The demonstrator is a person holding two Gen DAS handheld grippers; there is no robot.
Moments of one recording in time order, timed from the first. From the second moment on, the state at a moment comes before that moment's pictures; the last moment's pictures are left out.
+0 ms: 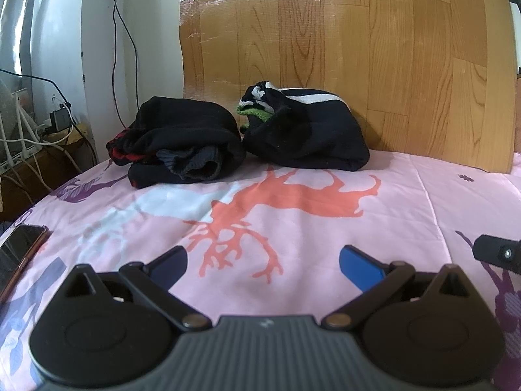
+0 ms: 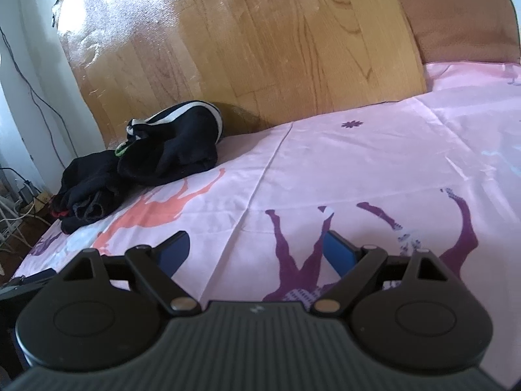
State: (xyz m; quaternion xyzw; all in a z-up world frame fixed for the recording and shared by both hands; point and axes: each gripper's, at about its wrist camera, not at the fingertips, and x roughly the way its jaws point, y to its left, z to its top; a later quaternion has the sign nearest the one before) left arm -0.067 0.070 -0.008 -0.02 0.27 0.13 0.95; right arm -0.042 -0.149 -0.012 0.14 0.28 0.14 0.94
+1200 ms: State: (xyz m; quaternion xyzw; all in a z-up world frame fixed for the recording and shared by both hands) left arm -0.063 0.071 -0.009 -0.01 0.28 0.14 0.95; right arm -0.041 -0.146 -0.012 0.14 0.29 0.15 0.94
